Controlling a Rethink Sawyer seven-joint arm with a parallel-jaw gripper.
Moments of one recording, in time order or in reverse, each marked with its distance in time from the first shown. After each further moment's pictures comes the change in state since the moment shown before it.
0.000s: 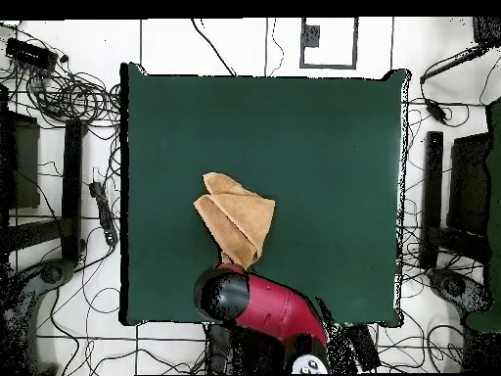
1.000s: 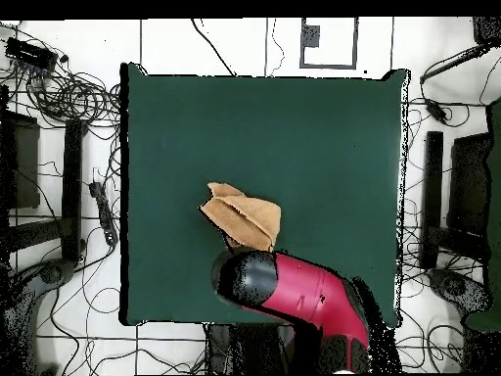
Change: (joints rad) arm -0.049 -0.104 -0.038 -0.186 -0.131 0.307 0.000
